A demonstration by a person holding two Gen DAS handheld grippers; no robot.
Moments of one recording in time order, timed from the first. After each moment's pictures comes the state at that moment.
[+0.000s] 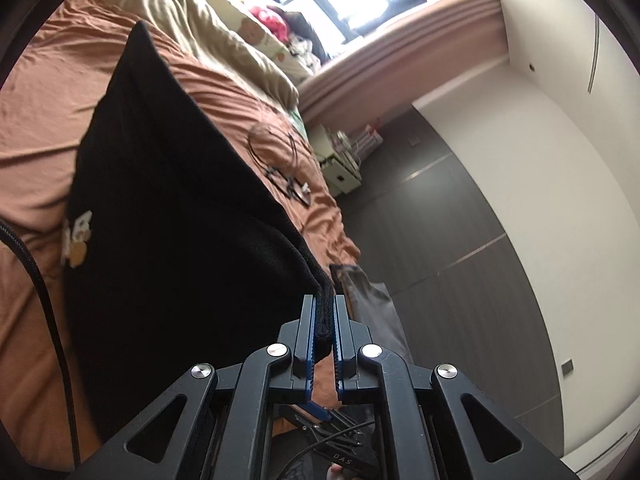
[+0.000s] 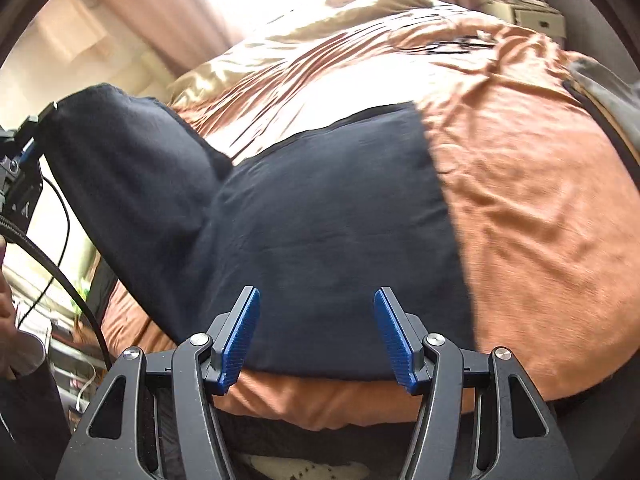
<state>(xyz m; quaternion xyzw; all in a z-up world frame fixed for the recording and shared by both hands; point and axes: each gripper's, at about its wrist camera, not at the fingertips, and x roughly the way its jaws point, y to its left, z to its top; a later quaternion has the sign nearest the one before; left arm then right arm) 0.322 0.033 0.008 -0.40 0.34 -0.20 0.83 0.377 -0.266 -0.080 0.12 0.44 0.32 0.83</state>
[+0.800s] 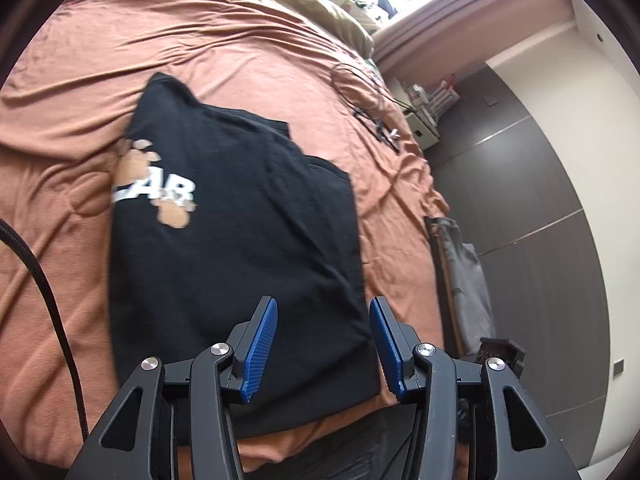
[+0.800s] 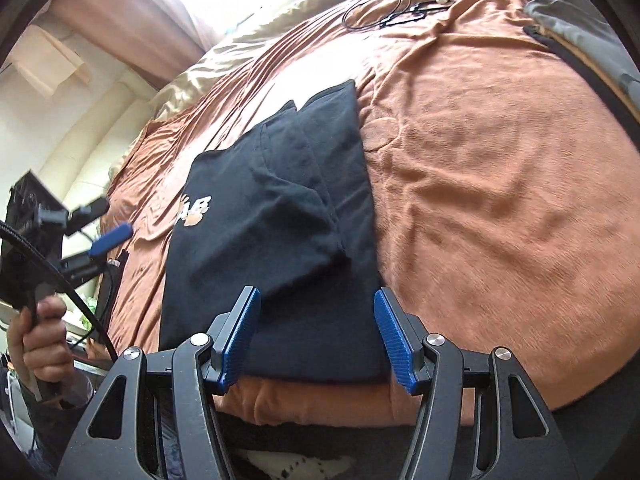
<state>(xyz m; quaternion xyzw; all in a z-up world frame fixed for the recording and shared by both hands) 0.336 0.032 -0.093 -0.35 0.45 -0.10 0.81 0.315 -0.324 -0.103 0.17 0.48 0.32 0.80</state>
